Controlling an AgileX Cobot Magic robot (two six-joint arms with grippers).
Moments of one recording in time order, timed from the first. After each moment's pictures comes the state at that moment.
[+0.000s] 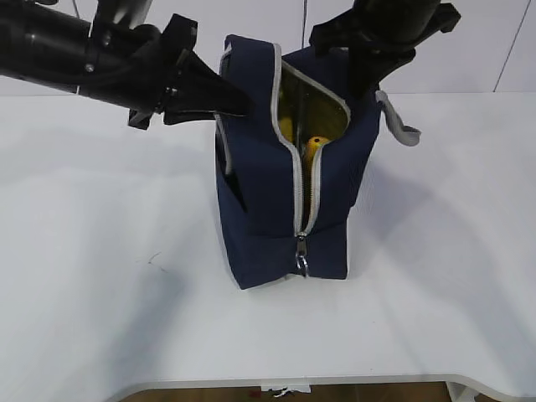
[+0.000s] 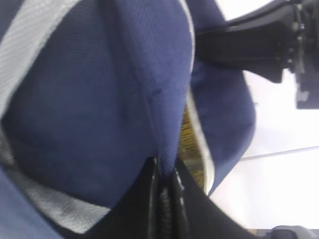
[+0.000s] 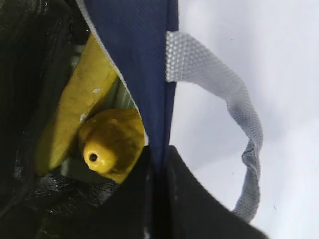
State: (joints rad) left arm -0.30 1.75 -1.26 -1.35 0.91 0.74; right arm 0.37 1.91 -1.93 -0.04 1.26 0.02
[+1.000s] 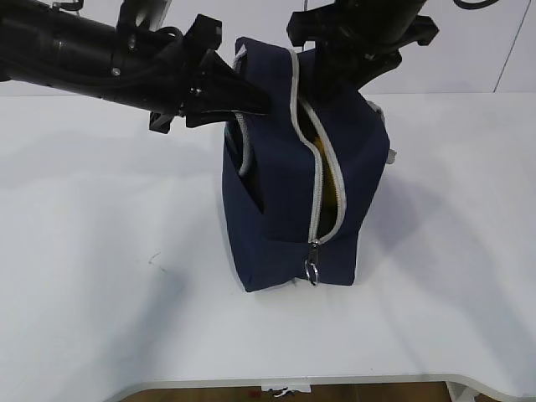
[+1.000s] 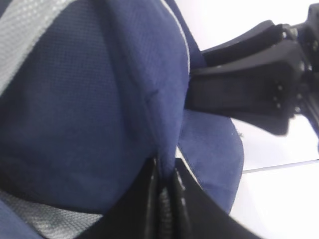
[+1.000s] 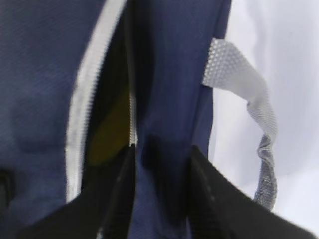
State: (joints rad) left arm -0.35 1.77 -1.26 -1.42 0.85 0.75; right arm 0.37 1.91 -1.93 0.13 1.26 0.03
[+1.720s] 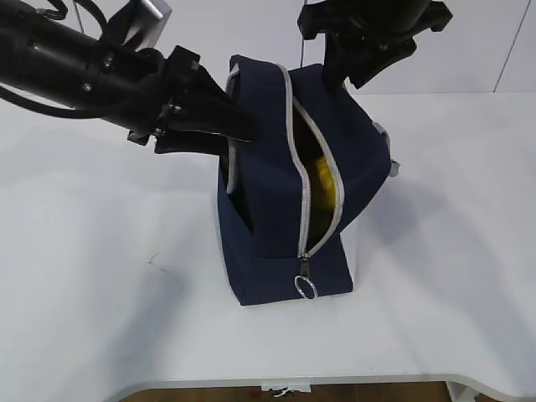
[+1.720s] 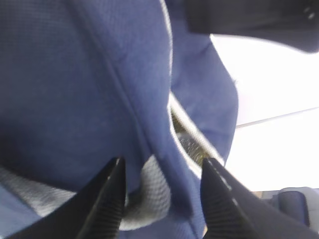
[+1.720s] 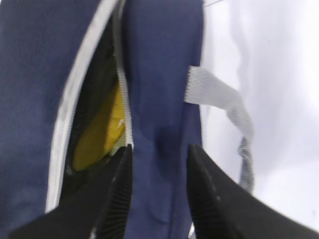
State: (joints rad) left arm -0.31 1.77 -1.26 -1.24 0.98 0.75; right arm 0.37 1.89 -1.93 0.08 1.26 0.03
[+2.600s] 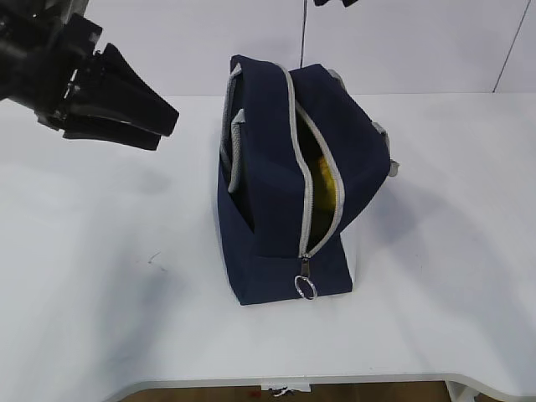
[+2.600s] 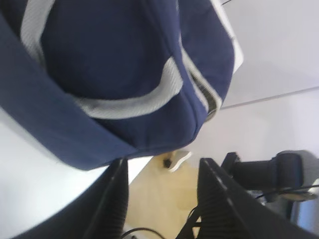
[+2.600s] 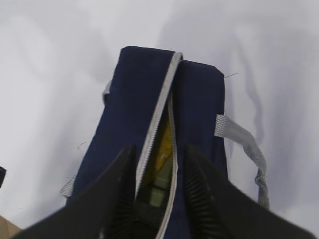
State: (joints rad) left arm -0.16 1.63 -1.26 -1.04 1.19 0.64; right arm 0.37 1.82 -2.07 0.15 1.26 0.03
